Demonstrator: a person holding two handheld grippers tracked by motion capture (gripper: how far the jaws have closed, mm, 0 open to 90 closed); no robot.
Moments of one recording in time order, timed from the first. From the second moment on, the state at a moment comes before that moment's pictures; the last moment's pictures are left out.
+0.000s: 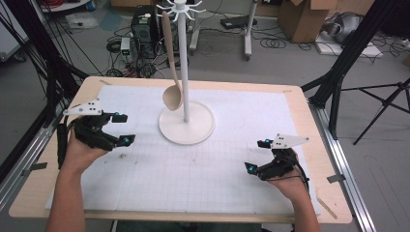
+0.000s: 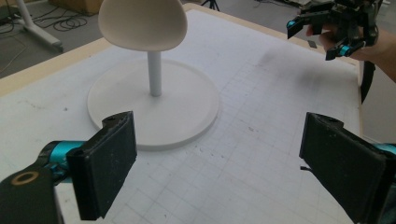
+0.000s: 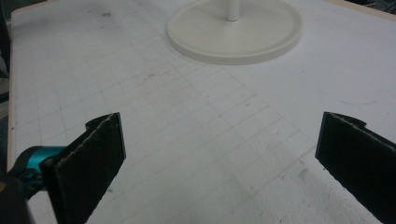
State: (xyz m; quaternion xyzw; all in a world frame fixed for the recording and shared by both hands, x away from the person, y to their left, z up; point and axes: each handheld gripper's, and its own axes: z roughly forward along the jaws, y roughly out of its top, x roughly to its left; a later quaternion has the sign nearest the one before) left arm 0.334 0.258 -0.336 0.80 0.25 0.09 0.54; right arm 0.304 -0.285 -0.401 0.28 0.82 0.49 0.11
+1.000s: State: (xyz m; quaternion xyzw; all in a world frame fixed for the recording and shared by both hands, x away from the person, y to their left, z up) left arm 0.335 0.244 -0.365 0.81 0.25 0.08 0.52; right arm 0.306 -0.284 -0.402 0.28 0.82 0.49 0.12
